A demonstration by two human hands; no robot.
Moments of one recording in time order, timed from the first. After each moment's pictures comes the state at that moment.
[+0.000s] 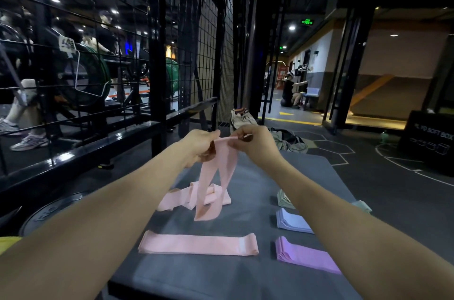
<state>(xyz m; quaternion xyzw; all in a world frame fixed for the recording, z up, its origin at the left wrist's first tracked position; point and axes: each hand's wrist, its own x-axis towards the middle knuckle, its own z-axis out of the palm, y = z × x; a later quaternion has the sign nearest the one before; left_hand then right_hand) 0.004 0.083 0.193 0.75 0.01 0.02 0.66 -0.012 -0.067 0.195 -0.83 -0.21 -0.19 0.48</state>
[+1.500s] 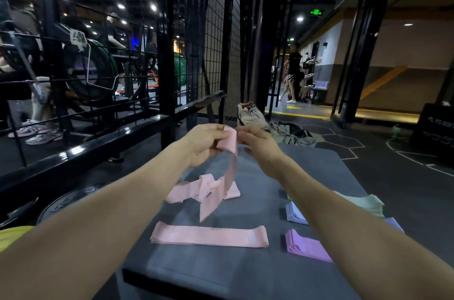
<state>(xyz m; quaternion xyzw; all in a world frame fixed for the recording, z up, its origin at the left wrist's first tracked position) -0.012 0.091 0.188 0.67 -0.07 -0.01 0.74 0.004 -0.053 0.170 -0.73 -0.17 -0.05 0.66</state>
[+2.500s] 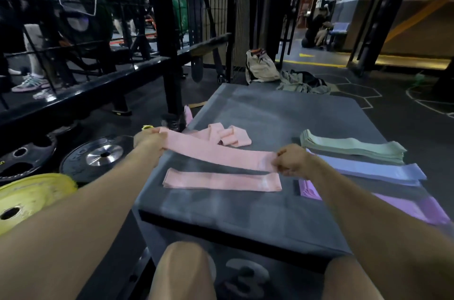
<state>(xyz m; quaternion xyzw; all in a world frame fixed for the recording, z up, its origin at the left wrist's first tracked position) 0.015 0.207 0.040 0.62 0.30 0.15 0.71 0.015 -0.110 0.031 -0.87 0.08 0.14 0.47</state>
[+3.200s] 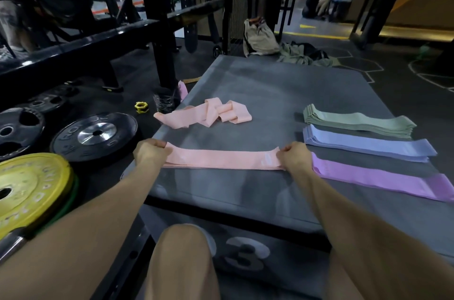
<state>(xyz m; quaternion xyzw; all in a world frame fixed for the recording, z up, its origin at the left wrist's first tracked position) 0.003 0.207 -0.047 0.81 0.32 0.11 0.48 0.012 -0.100 -0.037 -0.91 0.20 -0.04 0.37</state>
